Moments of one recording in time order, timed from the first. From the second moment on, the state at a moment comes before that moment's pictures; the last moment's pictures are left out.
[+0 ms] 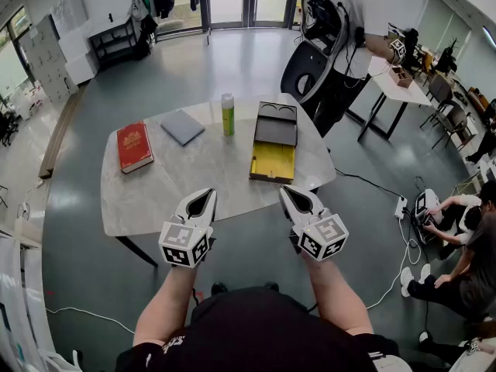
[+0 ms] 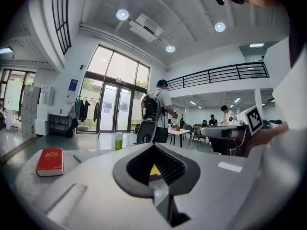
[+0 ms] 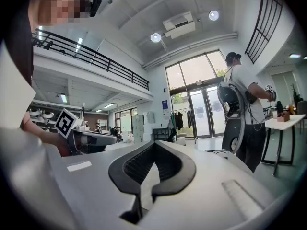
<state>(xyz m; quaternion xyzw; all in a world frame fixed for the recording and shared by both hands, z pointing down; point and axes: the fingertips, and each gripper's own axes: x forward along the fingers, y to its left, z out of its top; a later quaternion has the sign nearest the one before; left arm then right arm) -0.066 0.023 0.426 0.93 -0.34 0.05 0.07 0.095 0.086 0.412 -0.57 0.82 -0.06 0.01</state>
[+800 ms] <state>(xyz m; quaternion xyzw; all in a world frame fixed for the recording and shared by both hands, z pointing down) -0.106 0.016 0.418 0.94 -0.32 0.04 0.07 0.050 0.080 0.401 -0.59 0.81 -0.05 0.02</state>
